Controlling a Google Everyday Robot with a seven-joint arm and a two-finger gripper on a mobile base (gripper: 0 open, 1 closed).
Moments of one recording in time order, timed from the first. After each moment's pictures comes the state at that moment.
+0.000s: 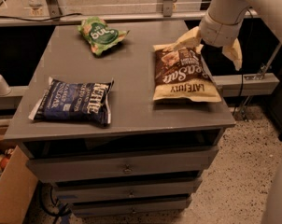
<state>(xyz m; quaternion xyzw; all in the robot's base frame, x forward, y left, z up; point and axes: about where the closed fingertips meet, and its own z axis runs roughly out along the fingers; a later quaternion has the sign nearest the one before) 0.639 -0.203 0.886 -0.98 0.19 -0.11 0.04</state>
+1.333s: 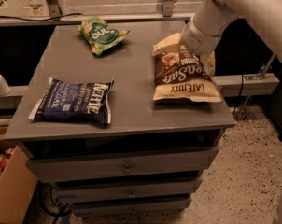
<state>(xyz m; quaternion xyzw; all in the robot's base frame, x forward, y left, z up) 0.646 -0.138 0.865 -0.98 0.10 -0.11 0.14</state>
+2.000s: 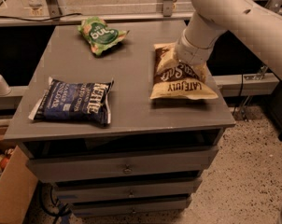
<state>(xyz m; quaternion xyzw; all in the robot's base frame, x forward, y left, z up) 0.641 -0.129 0.830 -0.98 0.10 -0.10 0.11</state>
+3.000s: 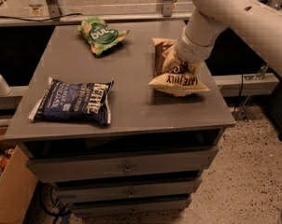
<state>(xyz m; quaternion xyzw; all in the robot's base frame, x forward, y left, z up) 0.641 -0.130 0.837 -0.98 0.10 -0.11 0.11</state>
